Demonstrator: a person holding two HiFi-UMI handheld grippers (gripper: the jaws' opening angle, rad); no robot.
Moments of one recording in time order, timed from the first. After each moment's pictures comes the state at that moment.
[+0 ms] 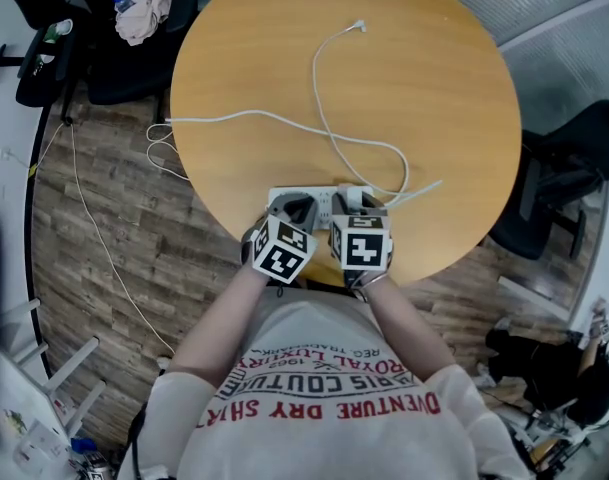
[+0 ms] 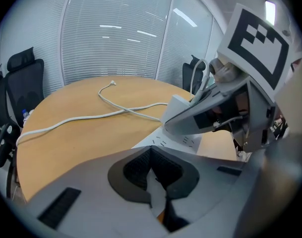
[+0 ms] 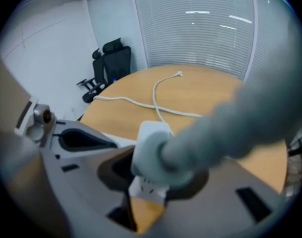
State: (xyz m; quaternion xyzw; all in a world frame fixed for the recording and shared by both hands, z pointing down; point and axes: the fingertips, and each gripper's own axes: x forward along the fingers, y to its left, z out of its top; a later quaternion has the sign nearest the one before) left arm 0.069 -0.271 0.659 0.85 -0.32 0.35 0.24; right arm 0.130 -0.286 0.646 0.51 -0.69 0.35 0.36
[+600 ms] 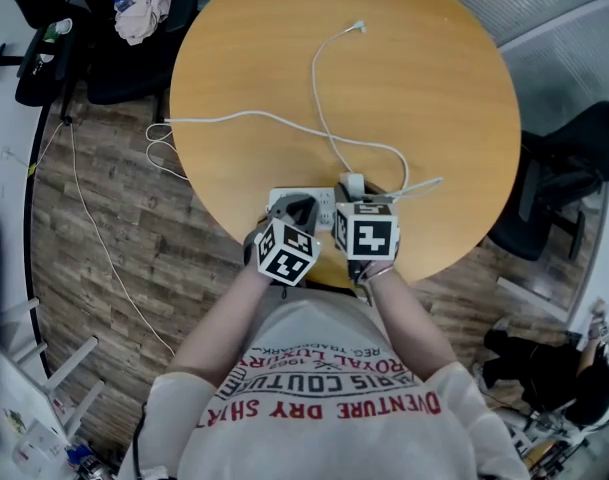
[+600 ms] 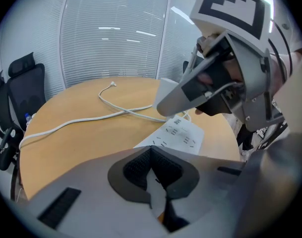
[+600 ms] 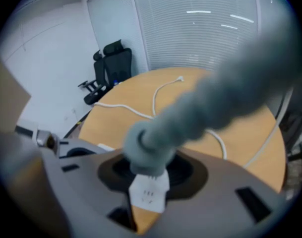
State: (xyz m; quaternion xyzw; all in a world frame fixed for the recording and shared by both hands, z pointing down) left arm 0.074 -0.273 0.662 0.84 -0.34 0.36 0.22; right arm 0.132 -0.312 0.624 0.51 -0.70 0.35 0.36
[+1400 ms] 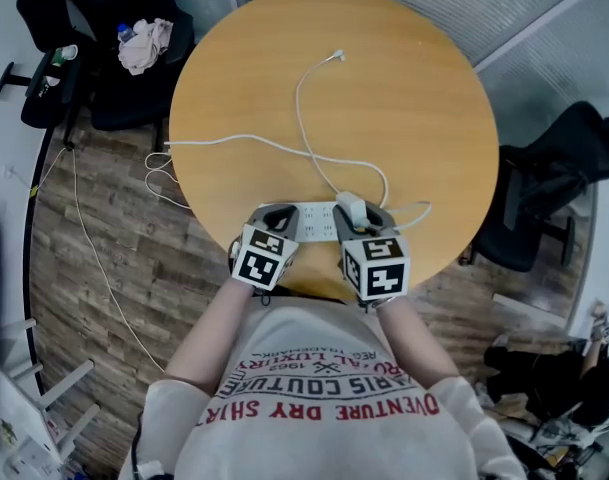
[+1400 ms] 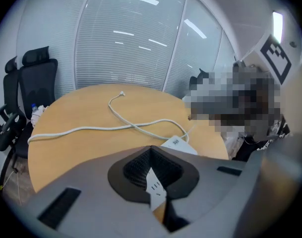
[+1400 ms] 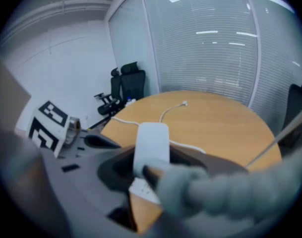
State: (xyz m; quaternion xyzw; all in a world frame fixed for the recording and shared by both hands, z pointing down) left arm 0.060 -0.286 0.610 0.84 -0.37 0.29 0.26; right arm 0.148 -0.292 0.550 0.49 -0.78 0.27 0.29
